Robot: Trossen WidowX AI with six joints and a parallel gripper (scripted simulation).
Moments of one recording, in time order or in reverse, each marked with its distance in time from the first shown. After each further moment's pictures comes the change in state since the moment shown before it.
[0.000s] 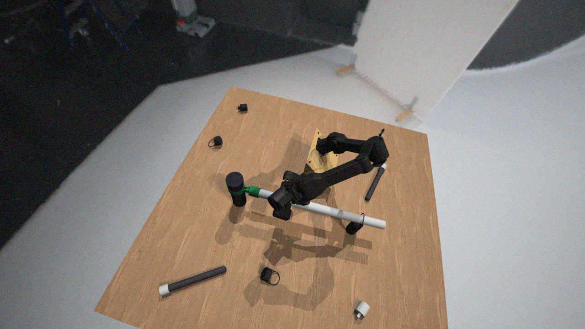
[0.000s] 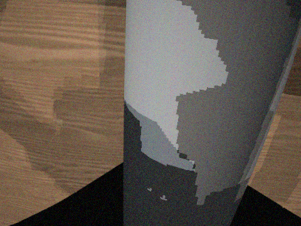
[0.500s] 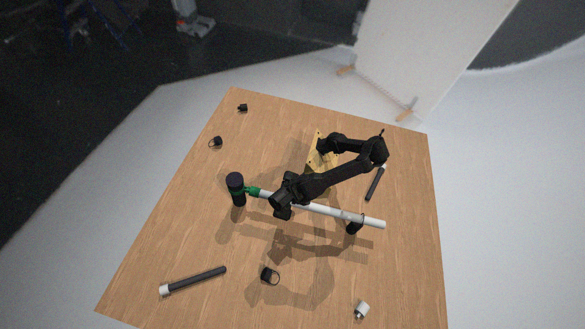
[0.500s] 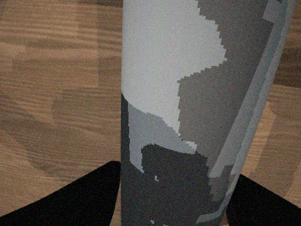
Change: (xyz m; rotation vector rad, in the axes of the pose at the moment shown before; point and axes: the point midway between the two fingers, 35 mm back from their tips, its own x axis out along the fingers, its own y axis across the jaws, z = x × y) arm 0.000 0.000 0.000 -0.001 0.001 -0.001
